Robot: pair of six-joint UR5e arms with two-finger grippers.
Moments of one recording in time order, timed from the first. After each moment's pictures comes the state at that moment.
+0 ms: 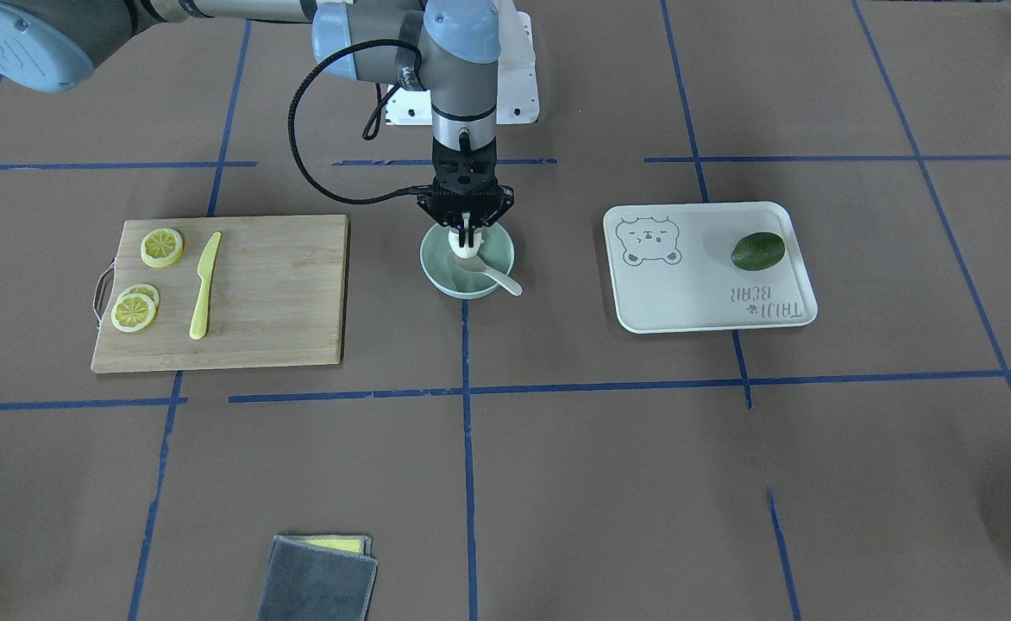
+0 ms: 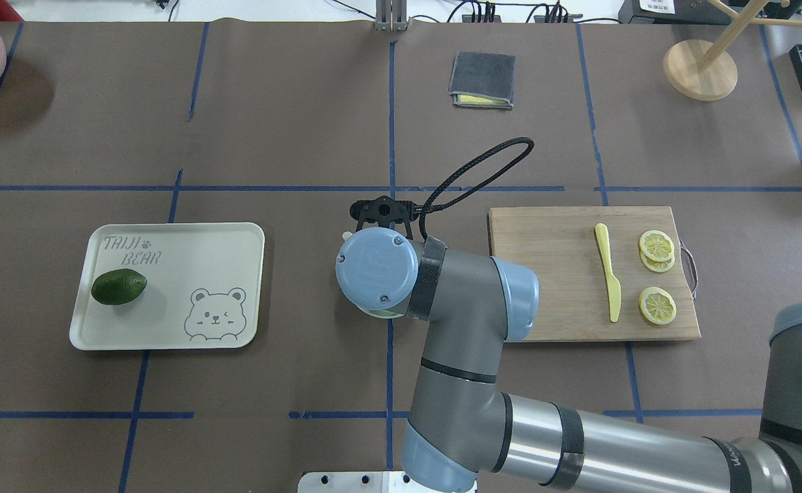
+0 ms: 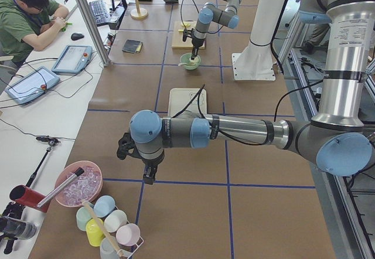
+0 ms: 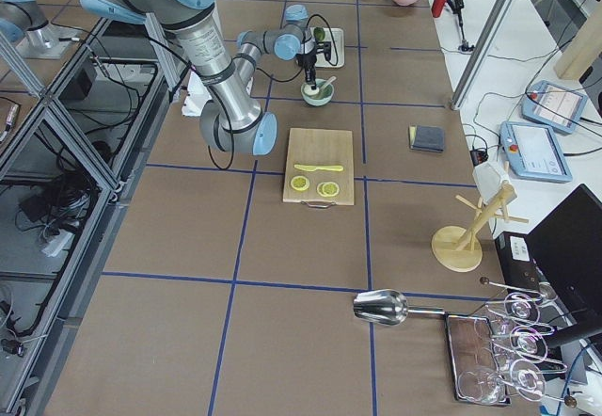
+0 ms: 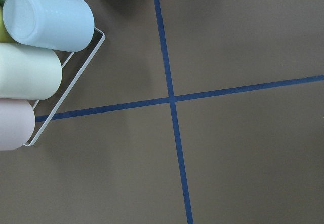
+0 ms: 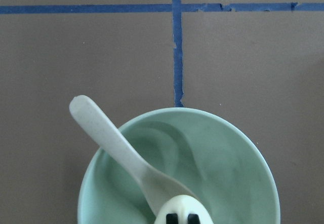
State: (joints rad) left arm -1.67 -1.61 -1.64 -1.46 -2.43 0.22; right arm 0.35 -0.77 1.61 -1.64 1.57 1.35
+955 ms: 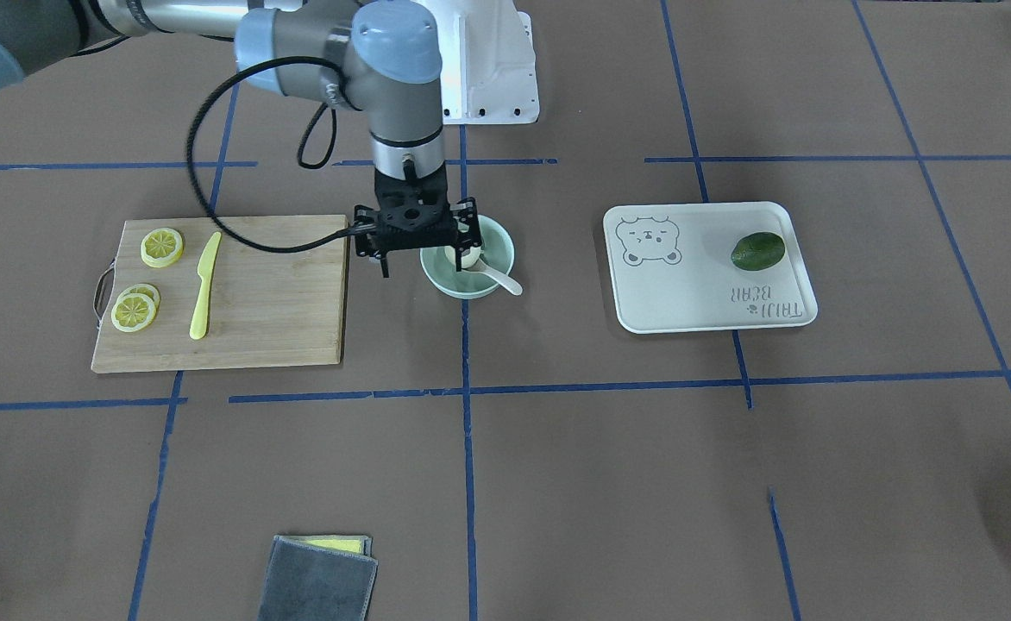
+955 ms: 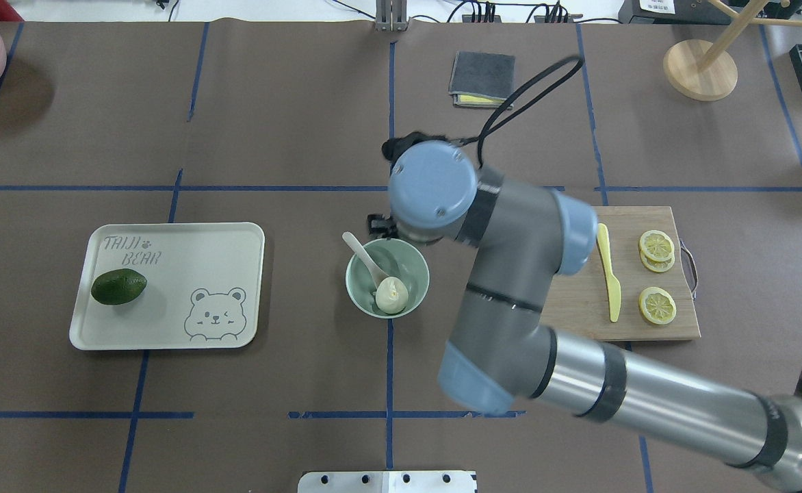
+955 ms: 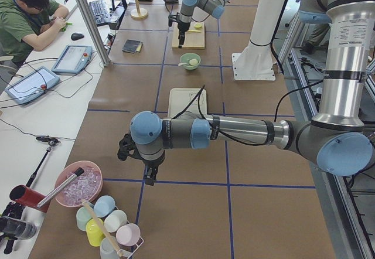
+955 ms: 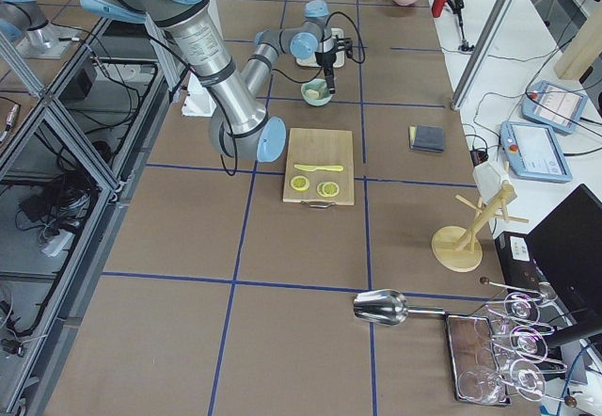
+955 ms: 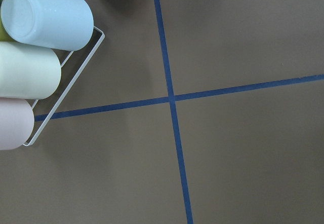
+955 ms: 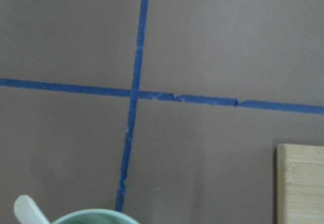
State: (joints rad) left arm -1.67 -1.60 -1.63 -1.46 -2.43 0.22; right arm 0.62 -0.85 1.70 -1.64 1.79 1.03
